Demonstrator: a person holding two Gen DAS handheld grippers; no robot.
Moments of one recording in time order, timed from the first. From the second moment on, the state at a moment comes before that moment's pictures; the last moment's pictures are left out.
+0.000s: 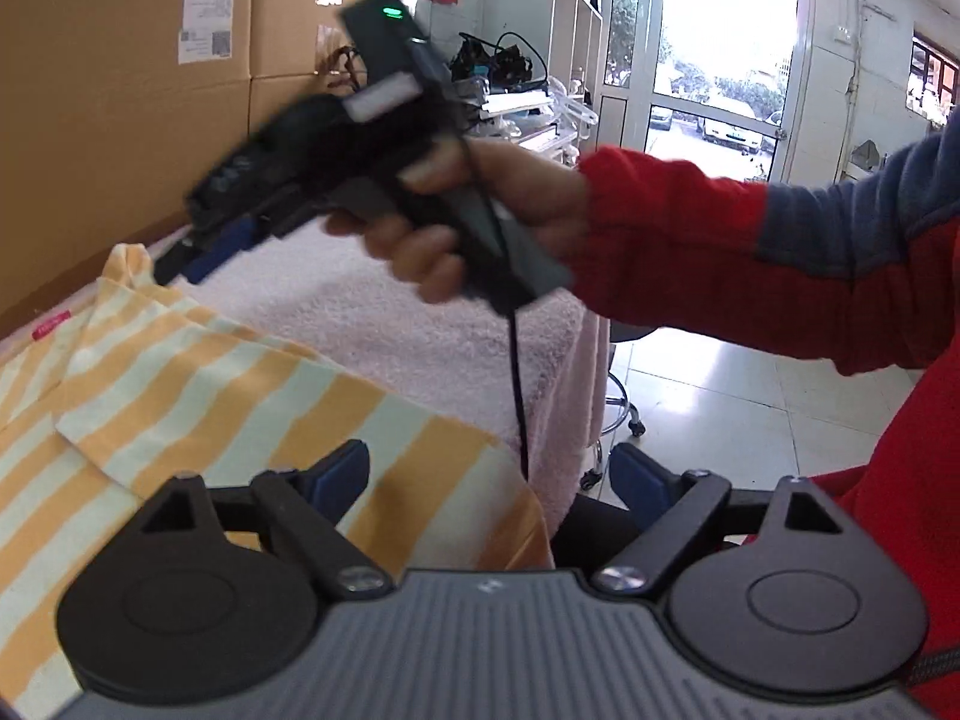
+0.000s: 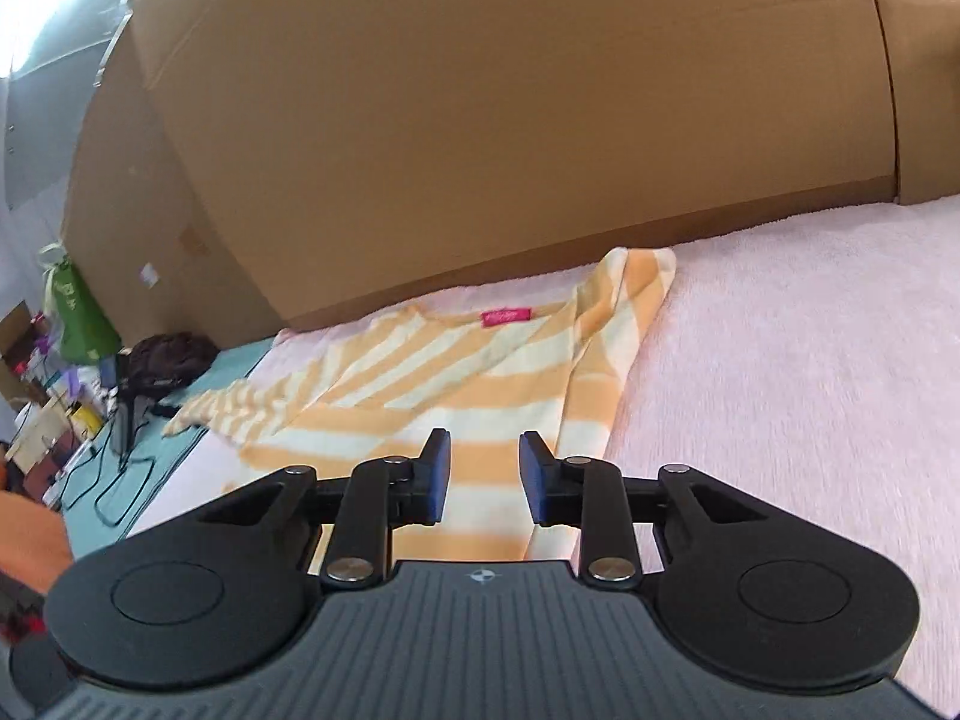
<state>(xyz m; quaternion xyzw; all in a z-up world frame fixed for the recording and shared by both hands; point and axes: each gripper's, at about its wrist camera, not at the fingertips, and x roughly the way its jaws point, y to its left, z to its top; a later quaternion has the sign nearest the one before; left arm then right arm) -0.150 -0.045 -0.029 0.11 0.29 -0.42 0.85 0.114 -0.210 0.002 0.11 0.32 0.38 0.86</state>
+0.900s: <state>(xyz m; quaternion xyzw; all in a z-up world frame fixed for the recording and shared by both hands) -0.148 -0.037 -0.042 0.10 0.31 -0.45 0.83 0.180 -0.218 -0.006 0.18 0.33 0.30 0.88</state>
